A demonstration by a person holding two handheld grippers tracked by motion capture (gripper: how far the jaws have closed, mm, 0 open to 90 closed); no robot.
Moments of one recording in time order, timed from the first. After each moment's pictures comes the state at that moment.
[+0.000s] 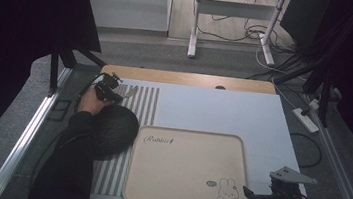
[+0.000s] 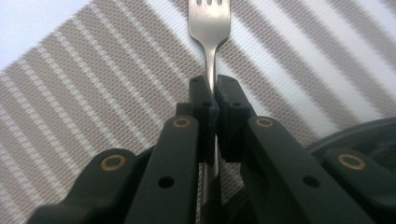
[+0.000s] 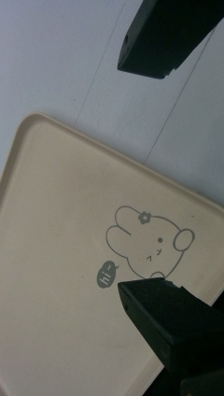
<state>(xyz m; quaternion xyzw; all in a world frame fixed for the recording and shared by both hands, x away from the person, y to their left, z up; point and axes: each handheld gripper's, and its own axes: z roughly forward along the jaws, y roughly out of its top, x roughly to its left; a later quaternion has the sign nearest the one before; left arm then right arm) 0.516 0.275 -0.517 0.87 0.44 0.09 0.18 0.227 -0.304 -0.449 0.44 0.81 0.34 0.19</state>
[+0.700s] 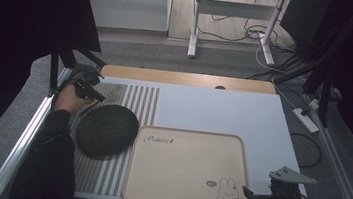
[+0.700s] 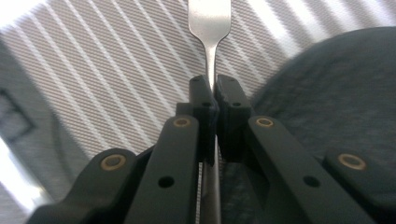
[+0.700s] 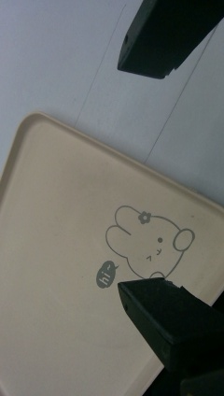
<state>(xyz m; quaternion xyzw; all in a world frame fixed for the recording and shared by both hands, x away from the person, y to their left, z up) 0.485 0.322 -0.486 0.86 0.48 0.04 0.17 0.227 -0.303 -0.449 0.43 0.81 0.34 0.19</state>
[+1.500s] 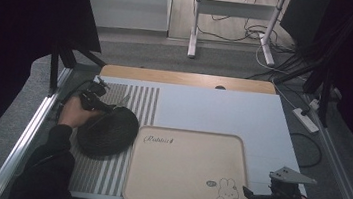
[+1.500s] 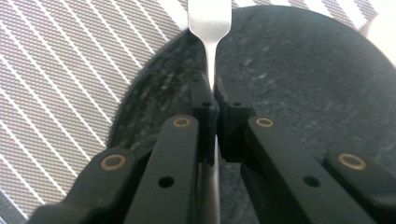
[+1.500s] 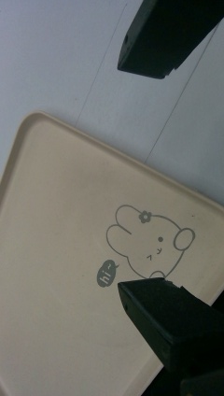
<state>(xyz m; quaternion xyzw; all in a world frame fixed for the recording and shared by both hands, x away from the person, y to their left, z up) 0.444 0.286 -0.484 0.86 0.46 0.01 0.20 0.227 -0.303 -0.449 0.43 0.81 0.34 0.19</state>
